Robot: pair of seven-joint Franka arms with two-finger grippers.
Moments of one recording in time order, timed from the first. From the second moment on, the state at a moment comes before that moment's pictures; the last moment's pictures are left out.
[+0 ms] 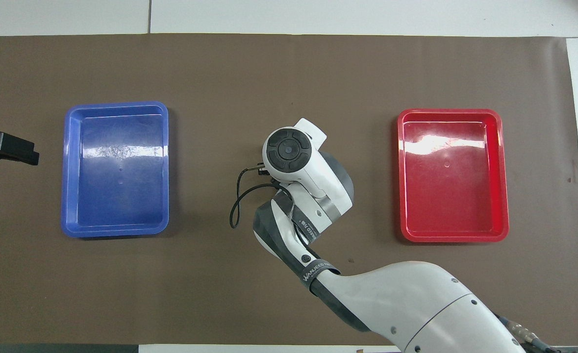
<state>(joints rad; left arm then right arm) -0.03 -0.01 0.03 -1.64 0.01 1.57 0.10 0.62 0.55 0.01 -1.65 -0.05 2.26 0.56</state>
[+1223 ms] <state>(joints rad) -0.03 -0.01 0.03 -1.64 0.01 1.57 0.10 0.44 0.37 -0.02 -1.64 -0.06 2.15 0.58</state>
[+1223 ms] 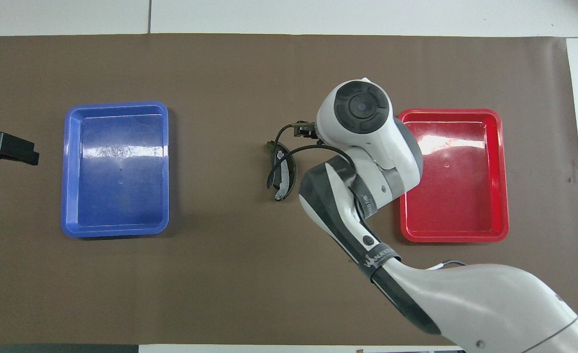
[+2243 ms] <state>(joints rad) -0.03 -0.01 0.03 -1.64 0.01 1.57 0.10 0.04 0.00 -0.02 -1.64 -0.02 1.65 0.24</state>
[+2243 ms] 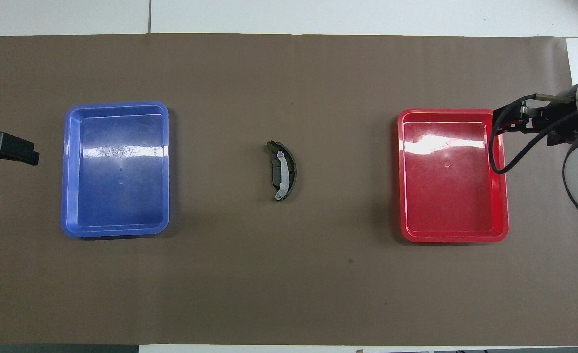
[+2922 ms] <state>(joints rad) -0.03 -0.01 0.03 -1.64 0.01 1.57 0.10 0.00 -0.03 -0.01 -1.60 0.00 1.54 0.13</state>
